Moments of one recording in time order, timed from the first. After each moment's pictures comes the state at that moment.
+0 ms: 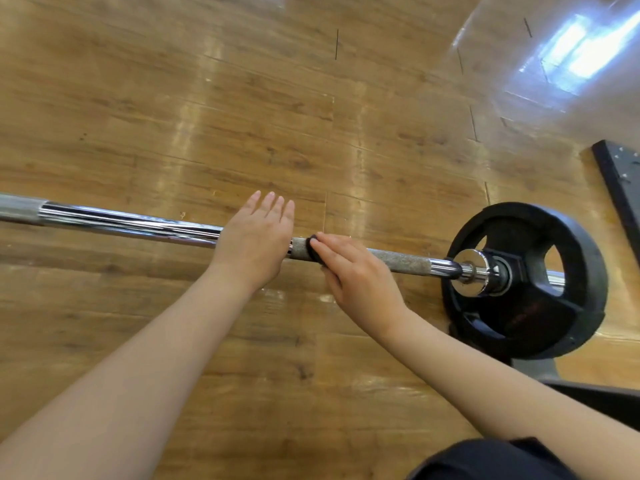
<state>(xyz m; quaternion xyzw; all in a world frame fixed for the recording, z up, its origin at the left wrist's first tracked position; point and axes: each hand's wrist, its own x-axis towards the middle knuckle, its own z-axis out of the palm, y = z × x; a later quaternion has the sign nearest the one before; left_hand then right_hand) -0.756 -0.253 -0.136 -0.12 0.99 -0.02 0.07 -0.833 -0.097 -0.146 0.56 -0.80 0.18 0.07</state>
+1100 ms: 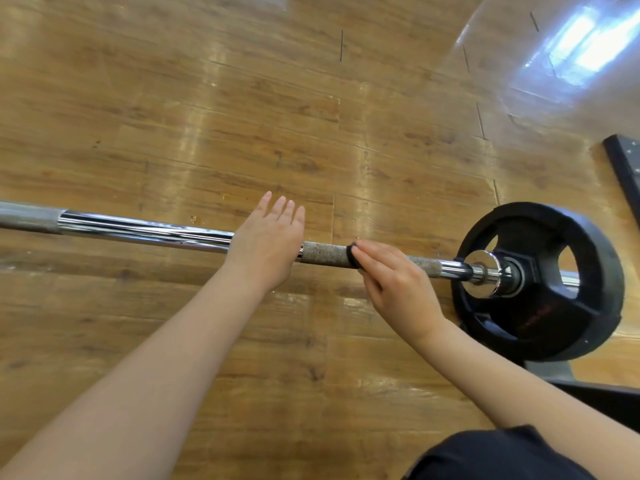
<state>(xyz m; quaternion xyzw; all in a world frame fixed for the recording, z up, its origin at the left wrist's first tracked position) -0.758 -0.255 -0.127 -0.11 0.99 -0.04 0.12 -0.847 -0.067 -0.143 0.55 -0.81 0.18 0.10</state>
